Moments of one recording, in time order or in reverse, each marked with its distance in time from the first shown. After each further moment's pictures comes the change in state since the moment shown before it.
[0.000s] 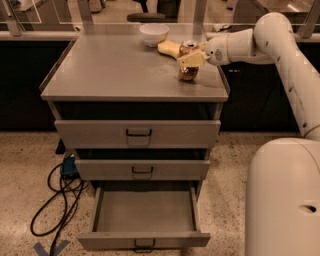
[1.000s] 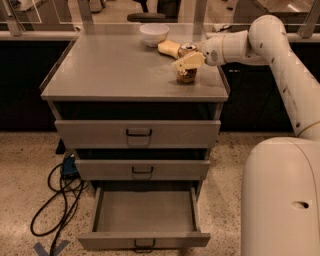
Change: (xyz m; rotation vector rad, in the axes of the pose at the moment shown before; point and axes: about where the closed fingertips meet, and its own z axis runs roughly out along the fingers) arm 0.002 -0.007 0.013 0.017 -0.012 -0.005
